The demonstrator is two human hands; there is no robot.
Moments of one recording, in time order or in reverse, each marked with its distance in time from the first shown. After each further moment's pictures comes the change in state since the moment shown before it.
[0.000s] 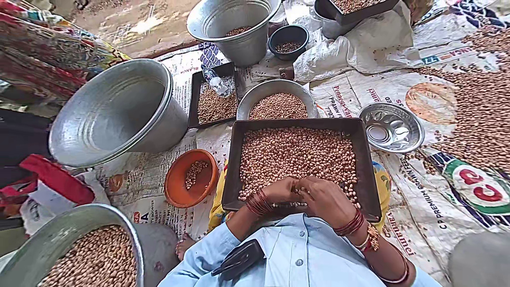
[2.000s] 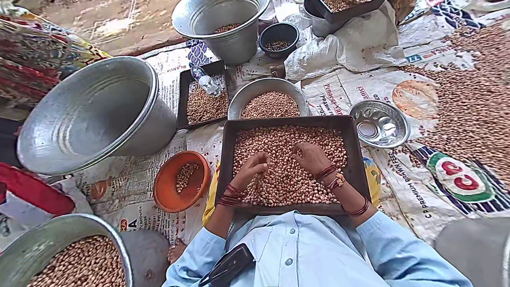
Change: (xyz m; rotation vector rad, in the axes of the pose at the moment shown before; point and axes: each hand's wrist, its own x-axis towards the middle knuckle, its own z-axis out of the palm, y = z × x) left_hand -0.028 -0.012 -0.063 0.022 0.429 0.254; right_hand 0.087 0.069 0.005 0.030 -0.031 0.243
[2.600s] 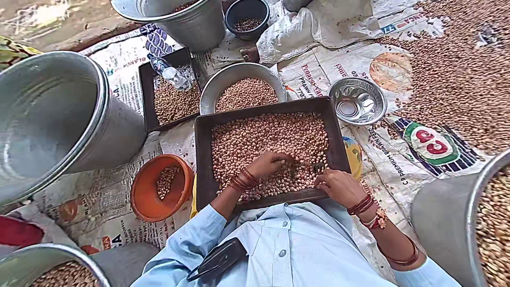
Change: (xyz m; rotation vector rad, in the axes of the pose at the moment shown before) left_hand 0.057 0.010 0.067 0.579 -0.439 -0.167; right_hand -0.139 0.044 -0.012 -0.141 -0.292 0.174
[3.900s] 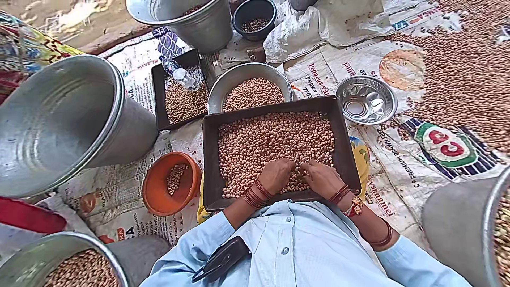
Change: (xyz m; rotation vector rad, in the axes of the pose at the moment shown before) left_hand -0.009 0.018 0.041 0.493 0.097 -0.009; right_hand 0.041 -0.031 0.012 0.063 0.078 -0.066
